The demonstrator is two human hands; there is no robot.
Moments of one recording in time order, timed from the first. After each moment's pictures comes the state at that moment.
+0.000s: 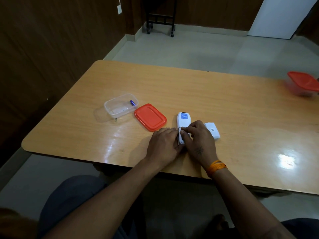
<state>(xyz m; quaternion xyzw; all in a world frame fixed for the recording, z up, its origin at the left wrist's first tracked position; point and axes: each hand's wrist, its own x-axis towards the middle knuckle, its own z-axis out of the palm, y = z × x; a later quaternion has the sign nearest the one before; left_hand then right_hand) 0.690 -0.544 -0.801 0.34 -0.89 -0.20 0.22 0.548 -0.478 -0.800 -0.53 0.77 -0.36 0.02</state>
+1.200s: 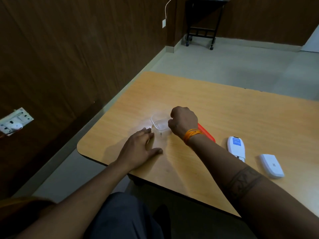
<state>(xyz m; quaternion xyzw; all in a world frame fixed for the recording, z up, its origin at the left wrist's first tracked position) 0.877 -0.661 -0.783 0.53 -0.81 -0.20 0.15 0.682 -0.691 -0.740 -0.61 0.78 -0.16 0.06</state>
